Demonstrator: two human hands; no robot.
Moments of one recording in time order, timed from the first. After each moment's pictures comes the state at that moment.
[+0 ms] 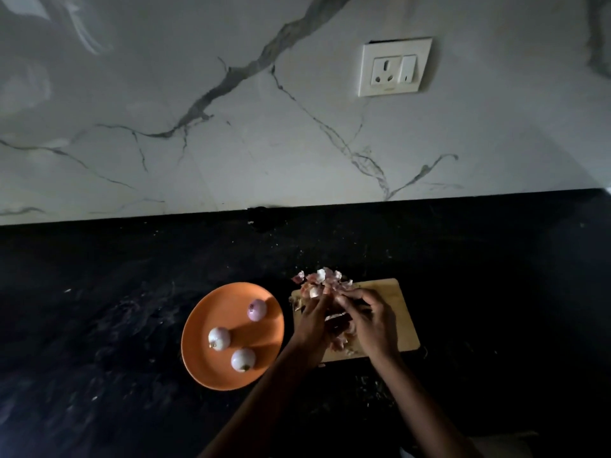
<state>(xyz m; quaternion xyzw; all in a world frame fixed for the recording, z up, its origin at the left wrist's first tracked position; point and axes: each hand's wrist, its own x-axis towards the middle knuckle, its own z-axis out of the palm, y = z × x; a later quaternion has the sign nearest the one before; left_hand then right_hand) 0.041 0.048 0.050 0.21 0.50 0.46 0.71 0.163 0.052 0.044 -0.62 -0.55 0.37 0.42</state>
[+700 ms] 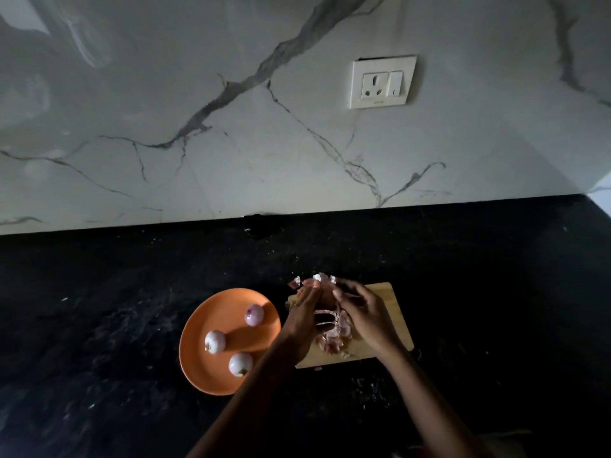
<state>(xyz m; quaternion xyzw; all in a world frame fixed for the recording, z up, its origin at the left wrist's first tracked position) 0.025 0.058 0.066 0.27 0.53 0.40 0.69 0.170 0.061 0.073 -0.60 -0.55 0.48 0.34</state>
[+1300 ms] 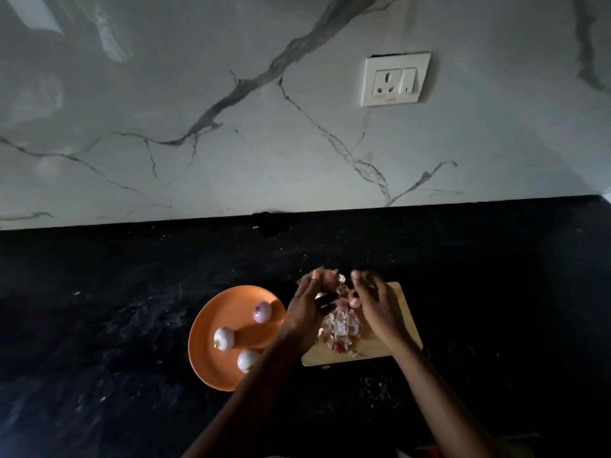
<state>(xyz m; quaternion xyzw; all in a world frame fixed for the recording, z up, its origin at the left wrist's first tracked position) 0.016 0.060 0.084 0.24 0.48 0.51 0.67 0.164 0.070 0.087 -0.64 -0.54 0.42 0.35</state>
